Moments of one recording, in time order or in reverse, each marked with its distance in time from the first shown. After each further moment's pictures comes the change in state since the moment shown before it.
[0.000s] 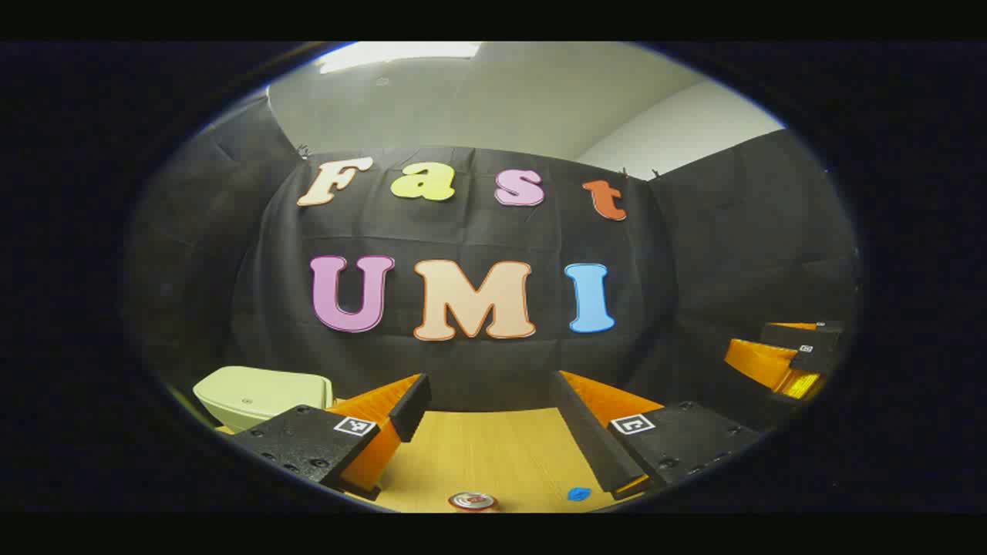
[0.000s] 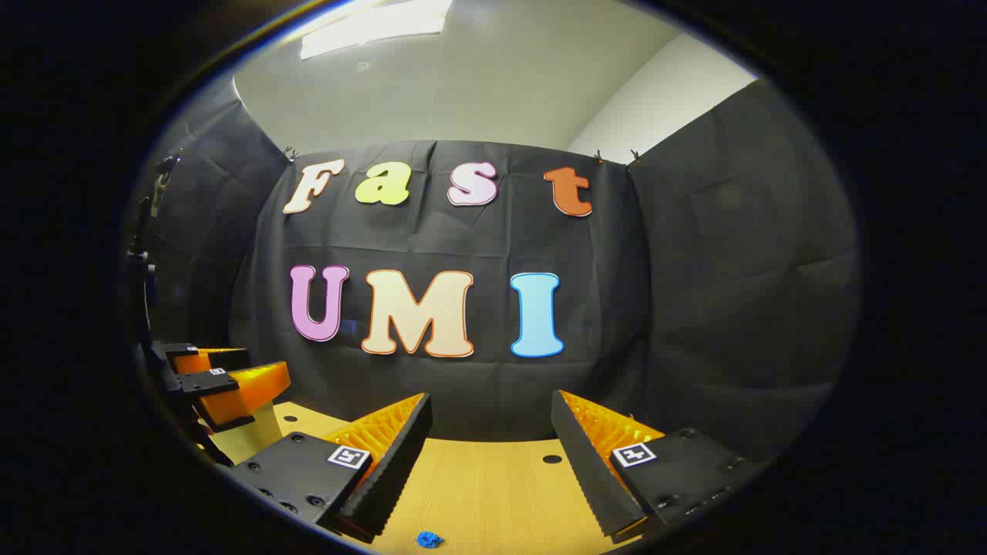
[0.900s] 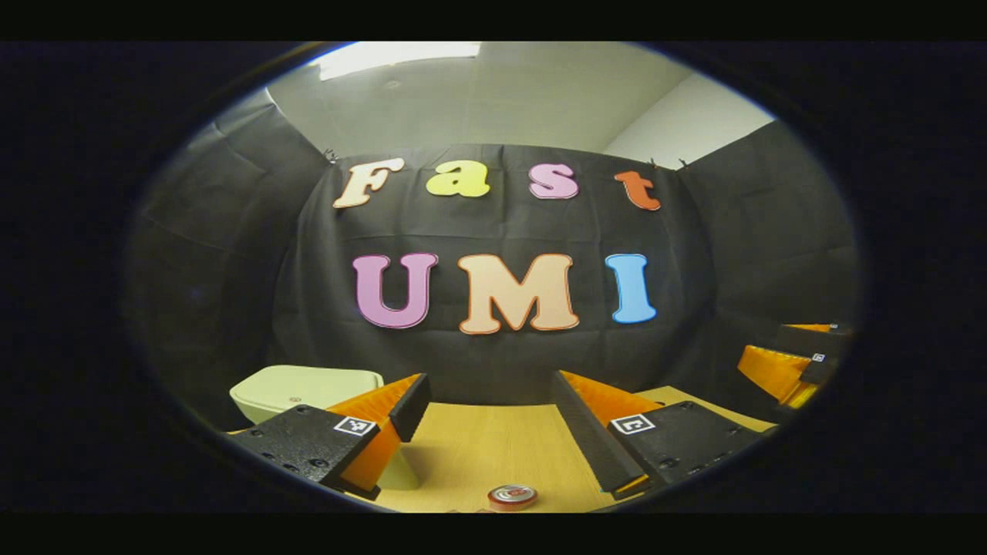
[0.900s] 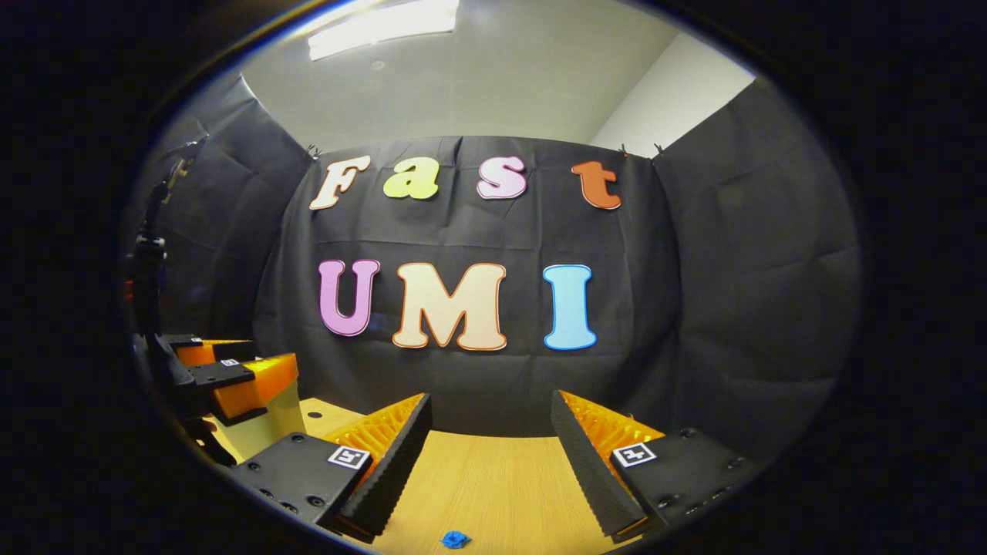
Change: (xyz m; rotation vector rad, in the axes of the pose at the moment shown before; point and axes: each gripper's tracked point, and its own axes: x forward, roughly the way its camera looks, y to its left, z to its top) left arm -0.017 0.049 -0.016 0.030 0.028 0.142; right arm -0.001 0.049 -0.024 -0.038 0.023 0.100
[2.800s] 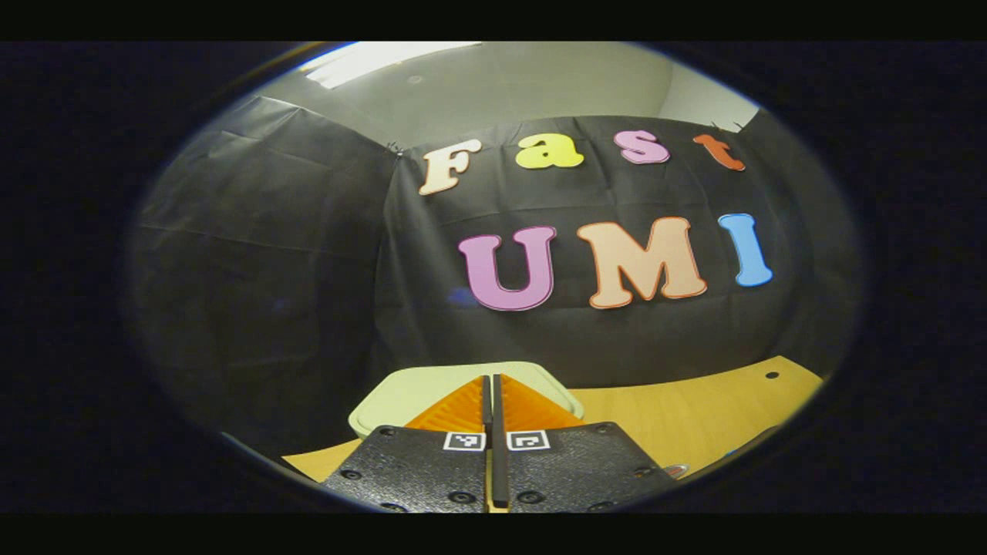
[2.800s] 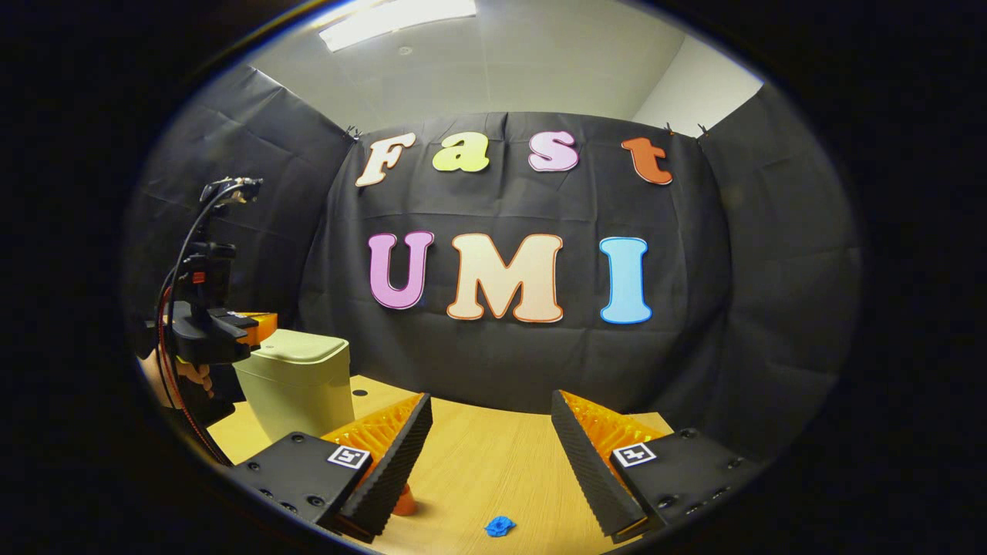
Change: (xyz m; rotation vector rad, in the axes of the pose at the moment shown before) left arm 0.007 0.185 -0.039 0.109 0.121 0.353; right arm -0.006 0.069 -0.032 -0.011 0.109 0.149
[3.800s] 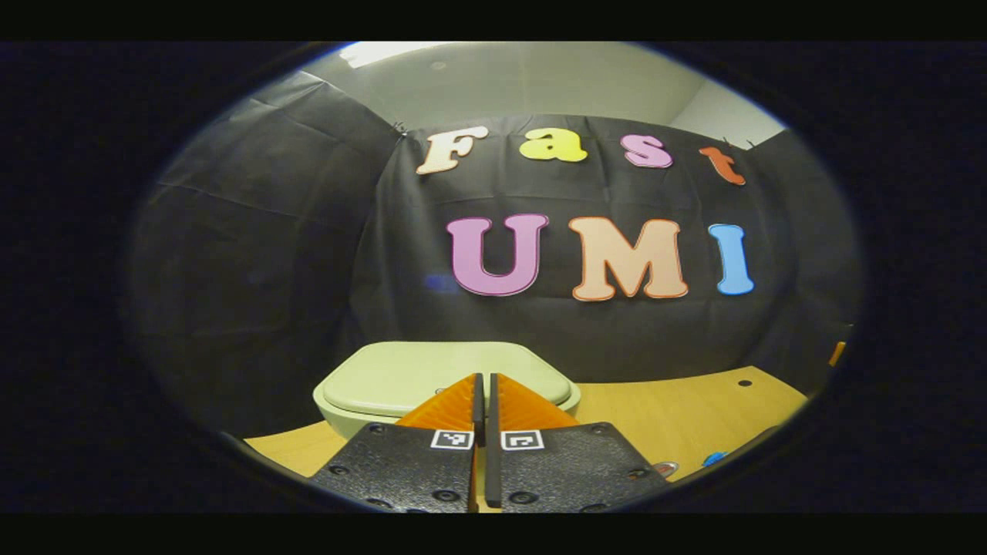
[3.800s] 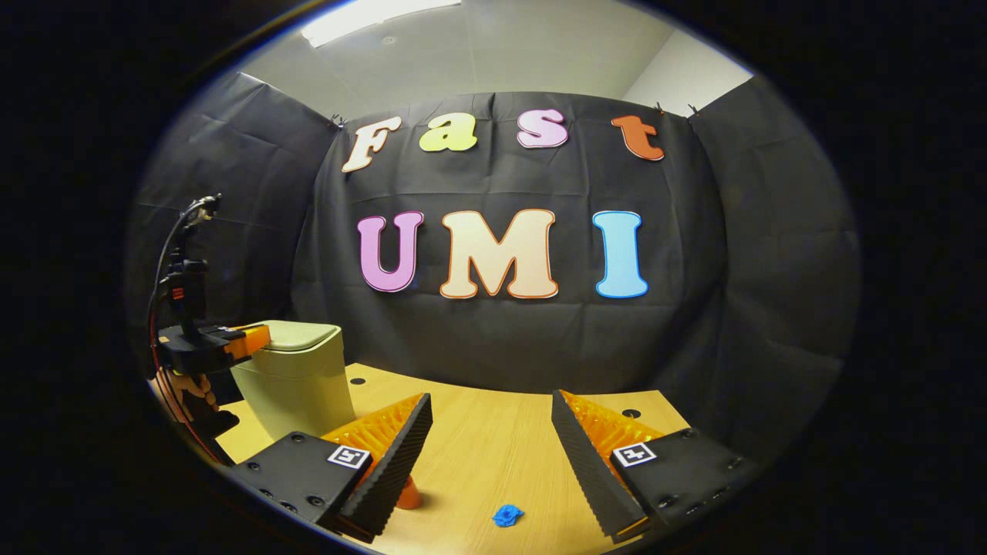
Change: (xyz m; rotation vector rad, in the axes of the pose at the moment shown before) left arm -0.002 -0.013 -0.022 -0.112 0.007 -0.120; right arm 0.011 -0.006 -0.018 0.047 0.078 -0.017
